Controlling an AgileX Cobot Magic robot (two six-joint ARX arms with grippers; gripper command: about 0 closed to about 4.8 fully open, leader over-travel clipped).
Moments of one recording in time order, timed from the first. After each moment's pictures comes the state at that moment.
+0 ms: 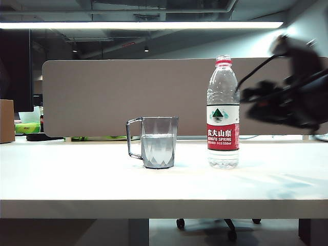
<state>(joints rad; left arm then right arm) 0.05 0.02 0.44 -0.42 0.70 -0.17 0.39 1.45 0.26 1.05 0.11 0.13</state>
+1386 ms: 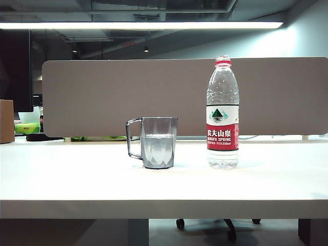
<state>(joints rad) 0.05 0.02 0.44 -0.42 0.70 -0.17 0.23 0.28 0.04 0.09 0.22 0.13</state>
